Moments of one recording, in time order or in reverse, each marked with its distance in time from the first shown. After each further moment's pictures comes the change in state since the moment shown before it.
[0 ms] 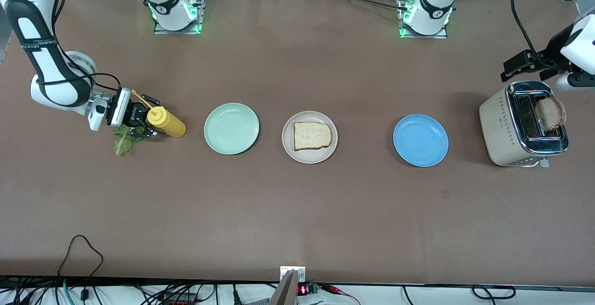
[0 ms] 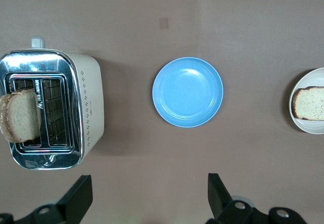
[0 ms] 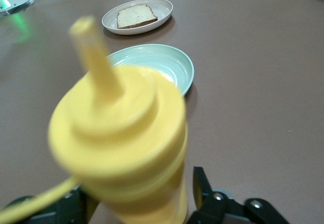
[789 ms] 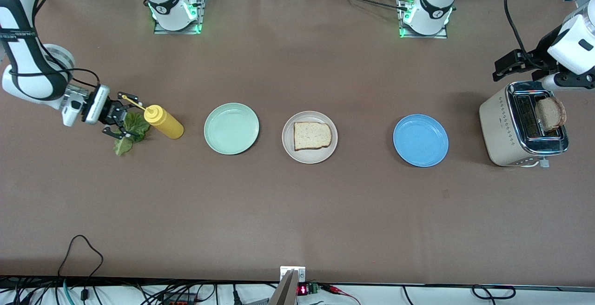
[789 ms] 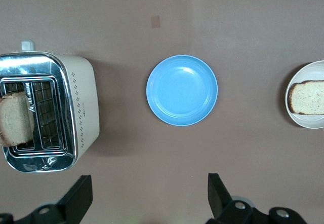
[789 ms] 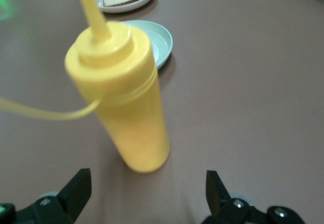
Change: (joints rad) left arm -0.002 0.001 -0.030 -0.002 0.000 -0.003 0.000; right arm -0.063 -0.047 -0.086 0.012 -0.105 -0.022 0.000
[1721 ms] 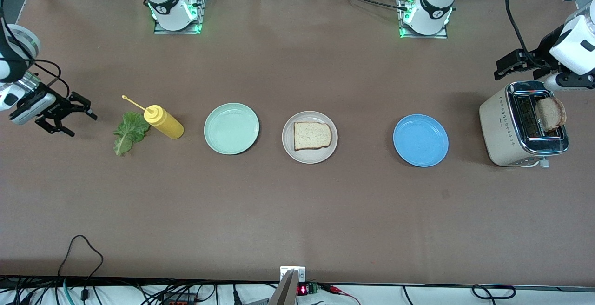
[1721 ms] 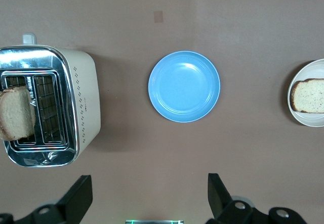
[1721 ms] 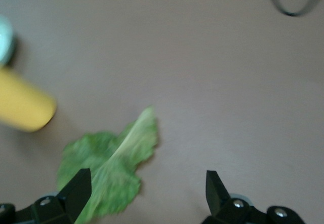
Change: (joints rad) left arm 0.009 0.000 0.001 -0.001 0.000 -0.013 -0.004; right arm 0.068 -0.097 -0.151 0.012 -0.053 0.354 0.703
